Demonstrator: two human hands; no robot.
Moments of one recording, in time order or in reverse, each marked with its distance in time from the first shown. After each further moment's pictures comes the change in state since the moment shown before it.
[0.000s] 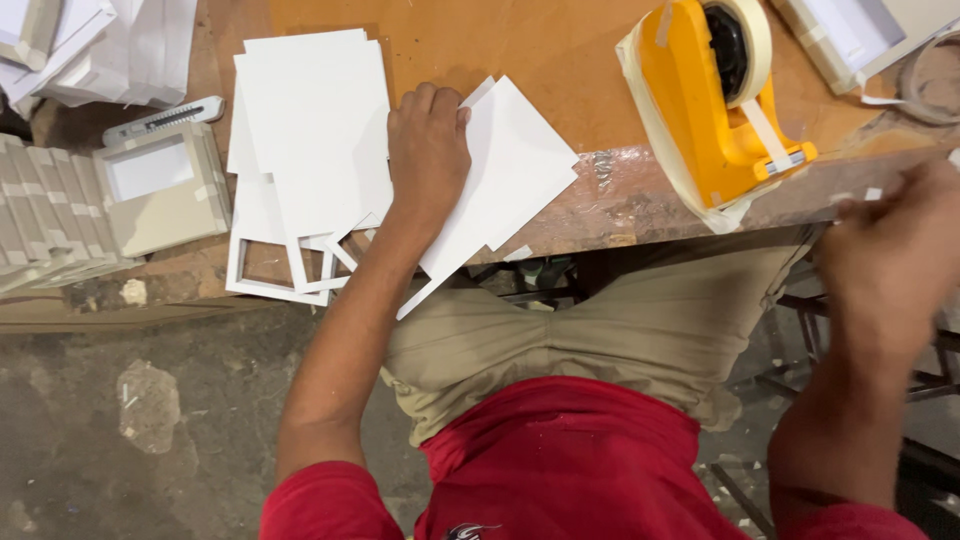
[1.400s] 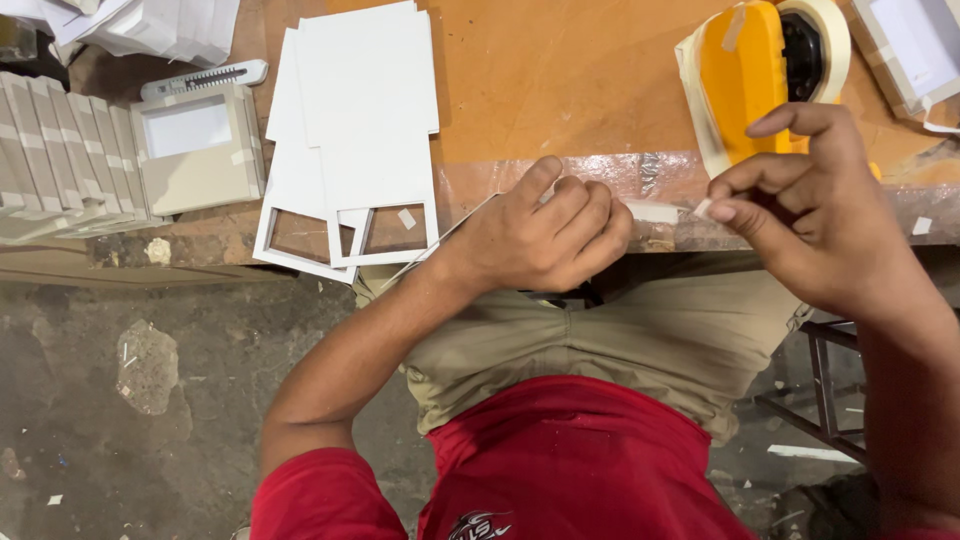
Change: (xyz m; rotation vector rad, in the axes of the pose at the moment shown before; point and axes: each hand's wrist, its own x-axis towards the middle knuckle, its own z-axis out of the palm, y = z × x) left_hand -0.026 0.075 -0.076 0.320 0.285 0.941; right_hand 0.043 -0.132 -0.033 0.718 -0.682 -0.360
